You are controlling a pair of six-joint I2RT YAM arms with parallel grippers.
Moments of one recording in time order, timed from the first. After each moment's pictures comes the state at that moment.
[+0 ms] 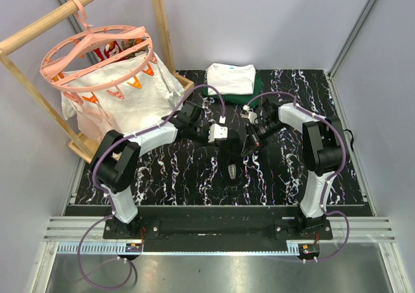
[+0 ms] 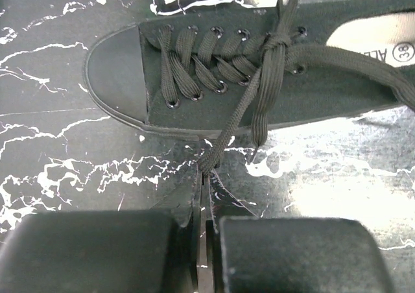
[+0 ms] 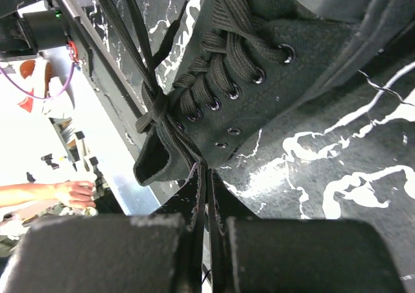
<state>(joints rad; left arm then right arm) -0.57 1.79 1.17 -0.32 0.65 0.91 0.24 1.96 1.33 -0.94 -0.88 -0.24</state>
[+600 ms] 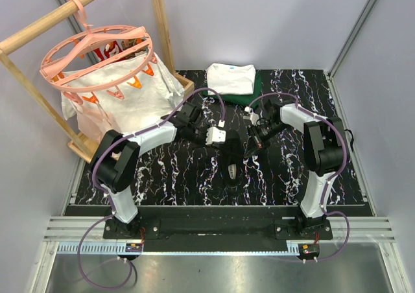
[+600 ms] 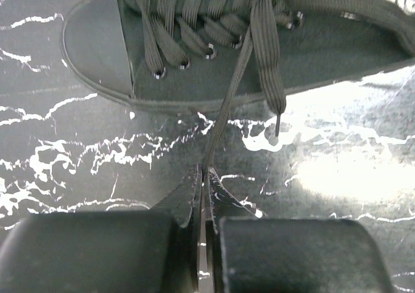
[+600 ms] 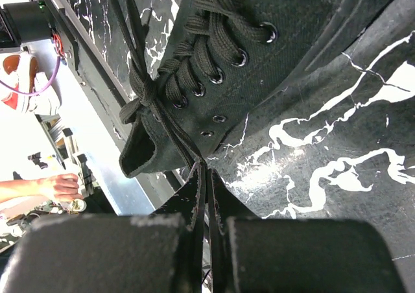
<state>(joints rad) -0.57 1.79 1.17 -0.41 0.59 1.00 0.22 1.95 1.31 -0.96 -0.85 -0.29</state>
